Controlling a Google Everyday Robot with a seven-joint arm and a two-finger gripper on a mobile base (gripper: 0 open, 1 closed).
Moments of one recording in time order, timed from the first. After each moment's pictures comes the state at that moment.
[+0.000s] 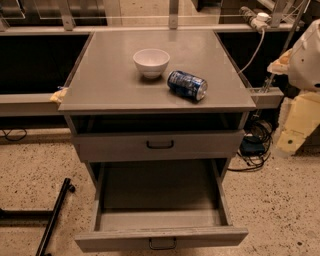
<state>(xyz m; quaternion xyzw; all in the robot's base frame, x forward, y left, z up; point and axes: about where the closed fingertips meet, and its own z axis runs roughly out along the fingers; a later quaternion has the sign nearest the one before) 0.438 -0.217 0.977 -0.60 0.78 -0.03 0.16</state>
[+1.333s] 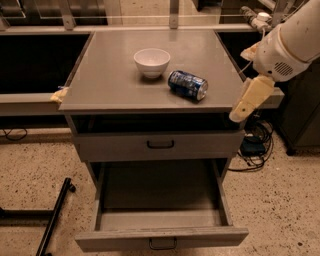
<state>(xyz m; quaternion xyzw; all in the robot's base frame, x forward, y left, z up) 0.558 -0.201 0.947 -0.58 0.77 0.00 0.28</state>
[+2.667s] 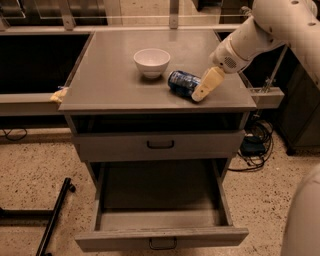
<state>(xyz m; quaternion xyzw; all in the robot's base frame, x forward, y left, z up) 0.705 -0.157 0.883 -0.53 0.79 0.08 0.31</state>
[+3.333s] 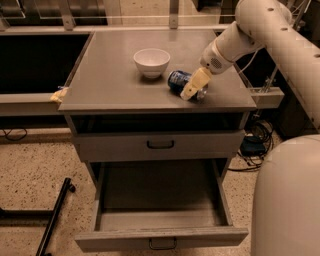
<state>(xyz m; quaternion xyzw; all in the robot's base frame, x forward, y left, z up) 0.736 -0.128 0.860 -0.52 0.79 0.11 0.30</state>
